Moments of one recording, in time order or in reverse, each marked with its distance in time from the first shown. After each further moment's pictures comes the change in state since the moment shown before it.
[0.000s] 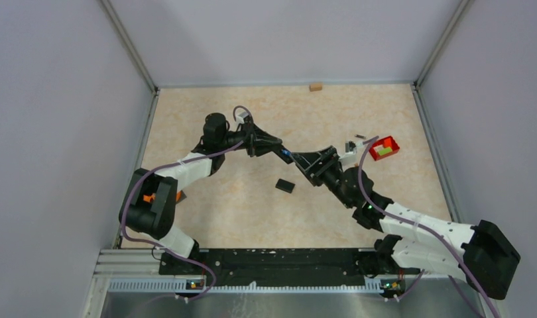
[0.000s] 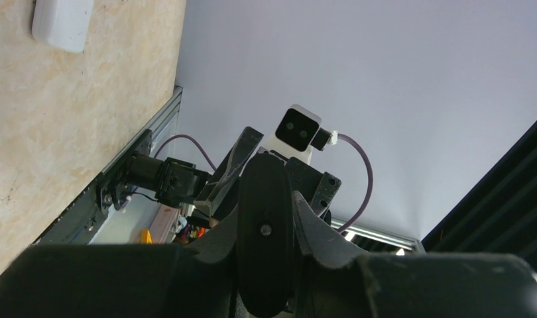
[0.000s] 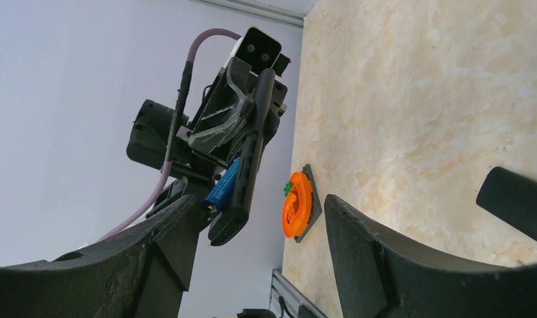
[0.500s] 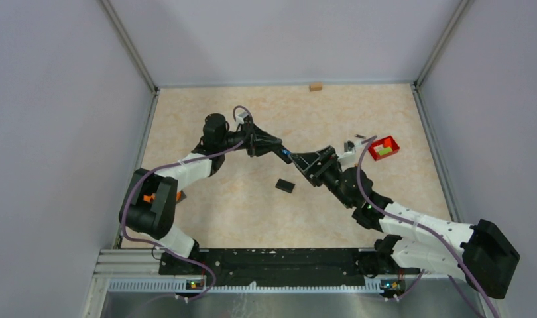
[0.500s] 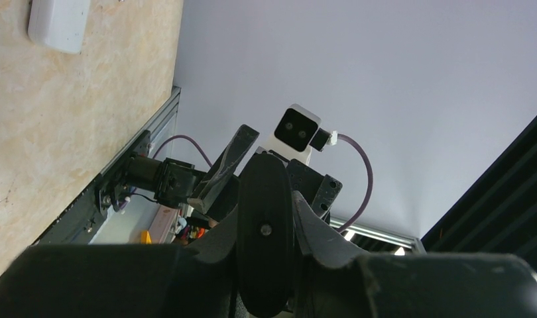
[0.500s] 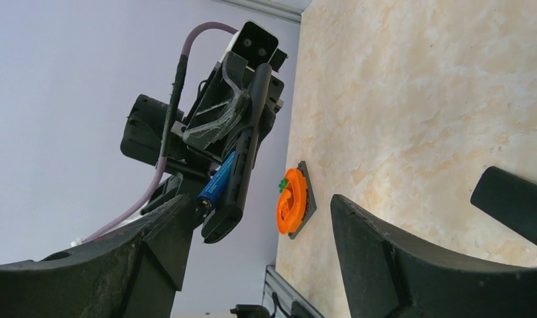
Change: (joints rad) left arm 0.000 0.000 -0.007 0.022 0.000 -0.012; right arm 0.000 0.012 0.000 0.005 -0.013 -0.014
